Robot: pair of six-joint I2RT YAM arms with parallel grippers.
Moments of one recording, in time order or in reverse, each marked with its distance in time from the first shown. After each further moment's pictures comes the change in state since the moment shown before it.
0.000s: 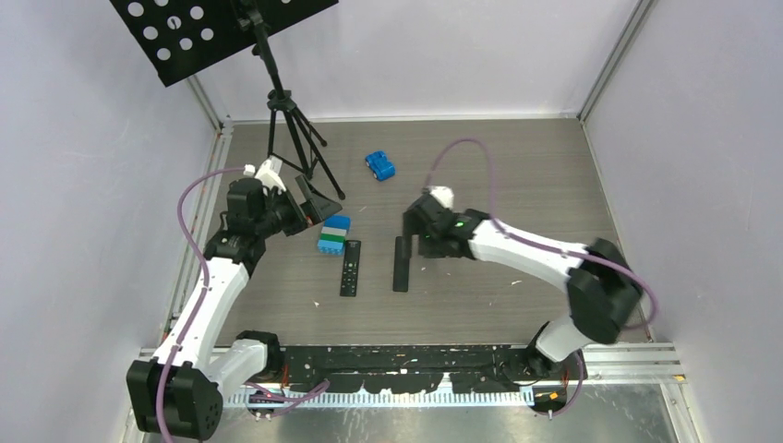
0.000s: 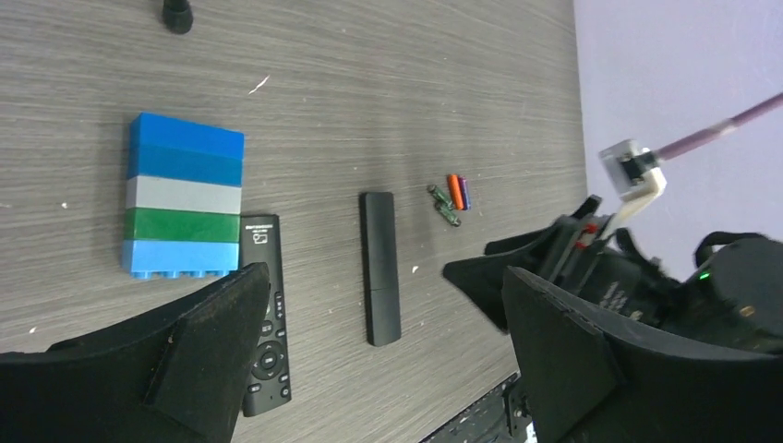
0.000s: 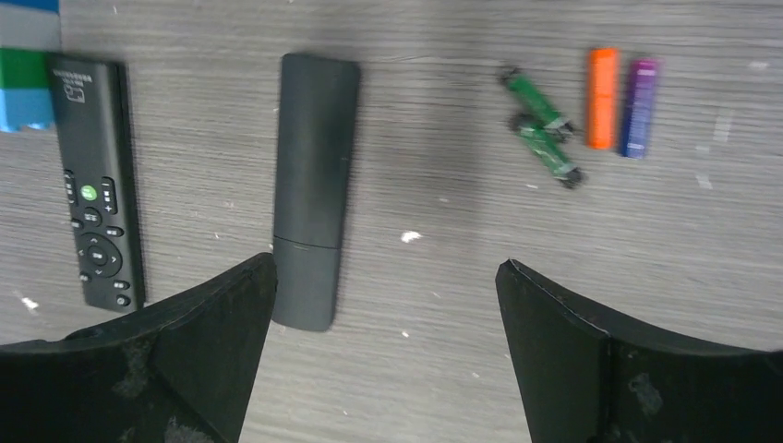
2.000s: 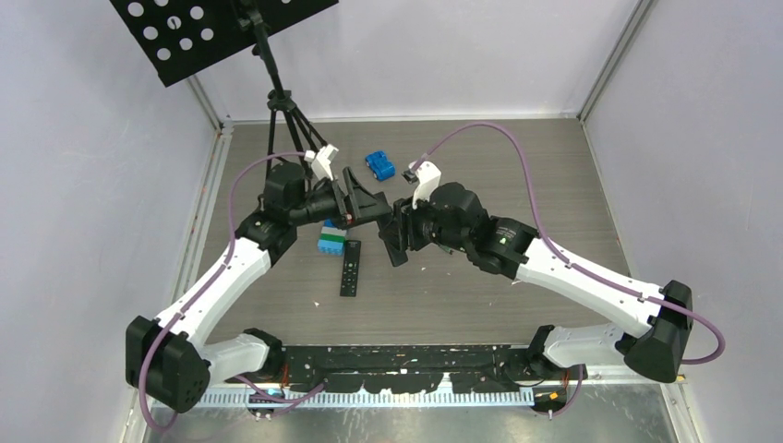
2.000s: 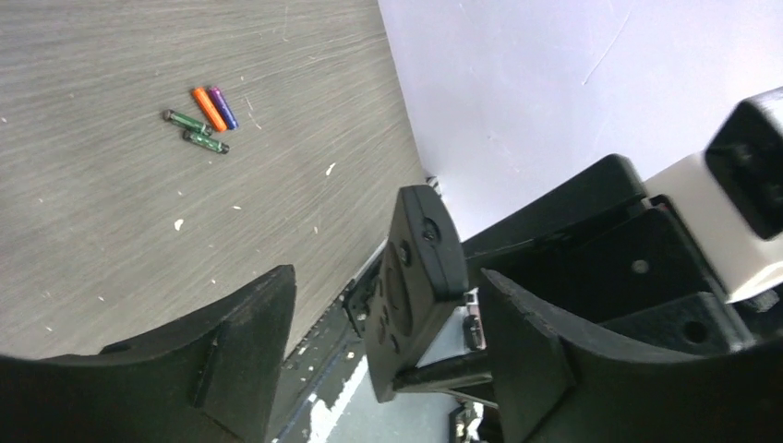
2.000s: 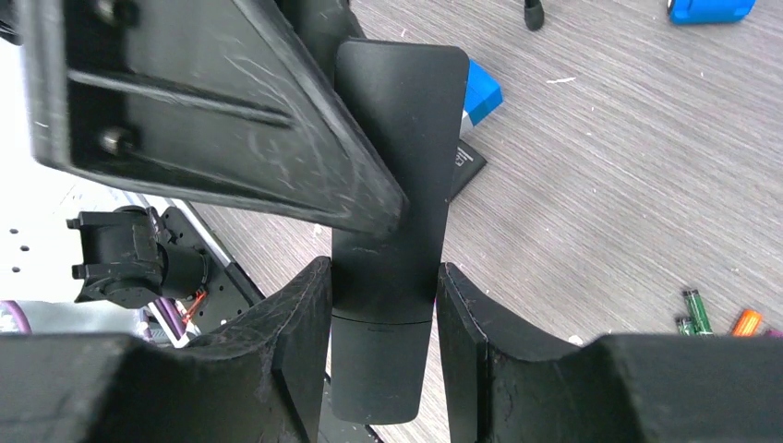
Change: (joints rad) left arm -0.296 0.148 0.105 0.212 0.217 -0.283; right arm 0.174 -0.230 0.101 0.229 -0.208 -0.307
